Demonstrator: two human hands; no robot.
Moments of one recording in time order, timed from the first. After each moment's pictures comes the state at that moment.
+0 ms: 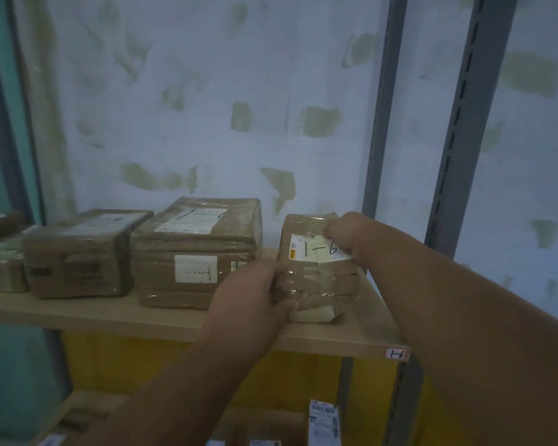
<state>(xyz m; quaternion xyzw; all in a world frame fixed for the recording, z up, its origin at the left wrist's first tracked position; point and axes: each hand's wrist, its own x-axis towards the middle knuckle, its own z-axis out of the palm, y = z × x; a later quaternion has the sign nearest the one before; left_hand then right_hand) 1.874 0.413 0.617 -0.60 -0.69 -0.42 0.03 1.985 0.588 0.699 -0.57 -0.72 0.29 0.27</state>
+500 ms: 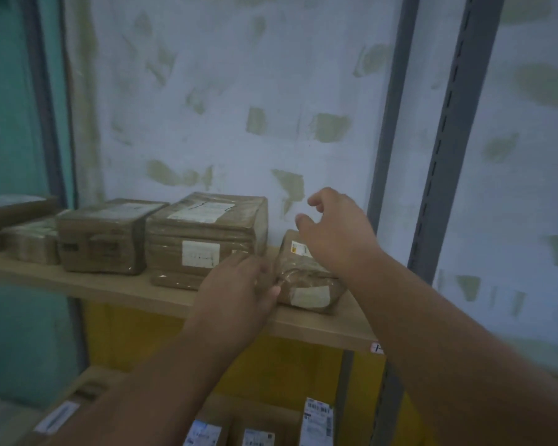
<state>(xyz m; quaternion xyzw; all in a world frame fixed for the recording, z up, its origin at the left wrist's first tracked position) 1.881 0.397 0.611 -0.56 -0.71 -0.41 0.12 2.003 0.492 0.702 -0.41 -0.82 0.10 0.38</state>
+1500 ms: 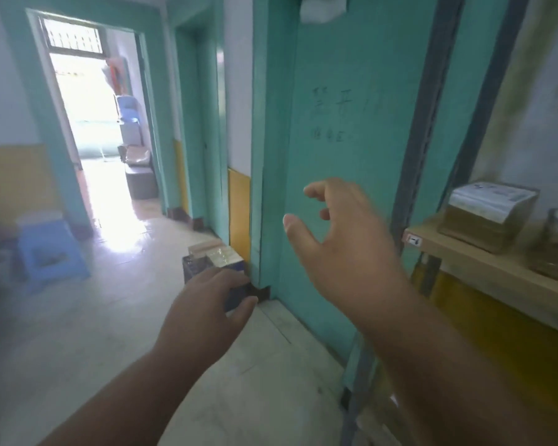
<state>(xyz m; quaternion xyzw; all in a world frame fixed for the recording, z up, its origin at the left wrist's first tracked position) 1.402 -0.059 0.500 -0.24 -0.90 -0.32 0.19 1.483 0.106 0.612 -0.01 -0.90 0.24 0.37</state>
